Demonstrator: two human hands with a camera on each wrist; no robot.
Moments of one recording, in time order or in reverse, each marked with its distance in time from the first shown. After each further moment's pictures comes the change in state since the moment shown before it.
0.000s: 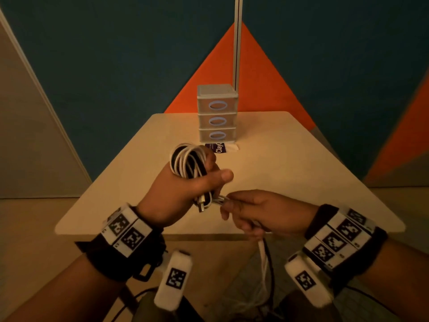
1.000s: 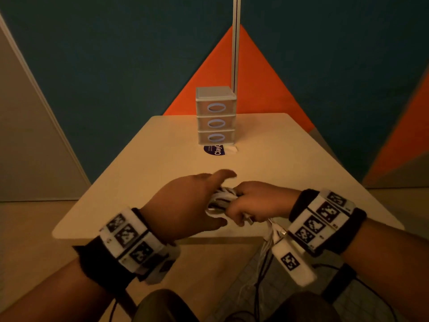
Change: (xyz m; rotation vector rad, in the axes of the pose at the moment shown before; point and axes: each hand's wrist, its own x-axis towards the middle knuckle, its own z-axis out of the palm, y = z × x) left_hand 0.001 -0.007 -0.001 1.290 -0.329 -0.065; right_hand 0.024 -0.027 -0.010 -0.520 0.169 0.266
